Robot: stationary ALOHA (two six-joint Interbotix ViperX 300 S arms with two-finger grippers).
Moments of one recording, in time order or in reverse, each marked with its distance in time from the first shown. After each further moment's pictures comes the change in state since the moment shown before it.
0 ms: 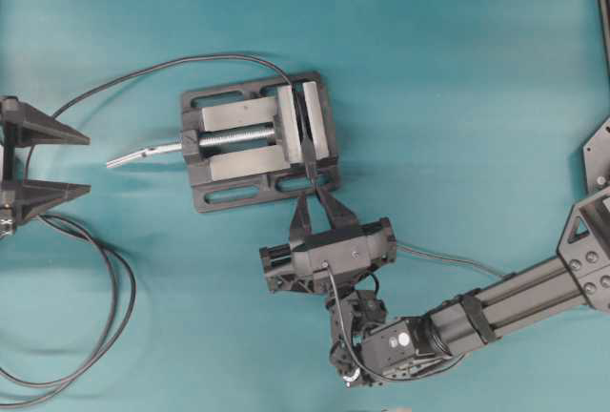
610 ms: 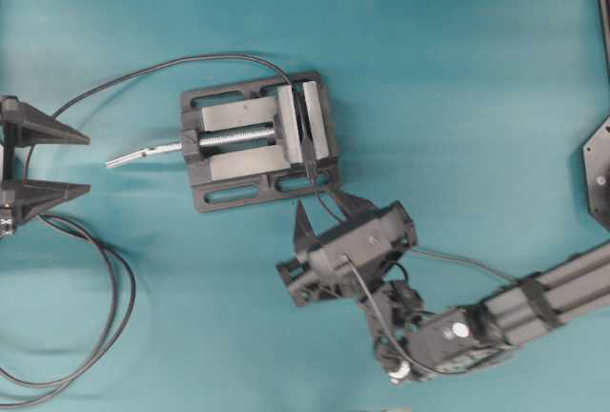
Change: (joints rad) left arm 0.000 0.000 0.000 0.000 0.000 0.000; right arm 0.034 -0.207 0.196 -0.032 0.153 -0.121
